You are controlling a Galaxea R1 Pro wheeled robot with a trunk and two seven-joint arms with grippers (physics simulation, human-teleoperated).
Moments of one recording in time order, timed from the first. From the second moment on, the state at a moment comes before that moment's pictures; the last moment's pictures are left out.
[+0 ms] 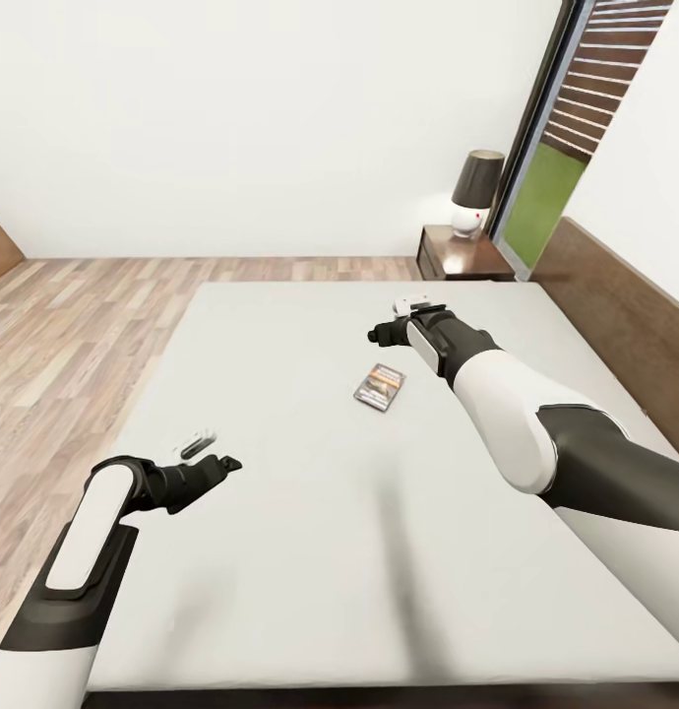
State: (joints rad) left arm -0.55 0.11 -0.02 -1.58 1.37 0.94 1.00; right arm -1.55 0.17 -0.07 -0.18 0.21 0.45 0.06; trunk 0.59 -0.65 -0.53
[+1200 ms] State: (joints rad) left arm -0.57 0.11 0.00 -1.59 1.39 0.92 1.00; right arm -1.55 0.17 -0.07 -0.18 0.21 0.45 0.06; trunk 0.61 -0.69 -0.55
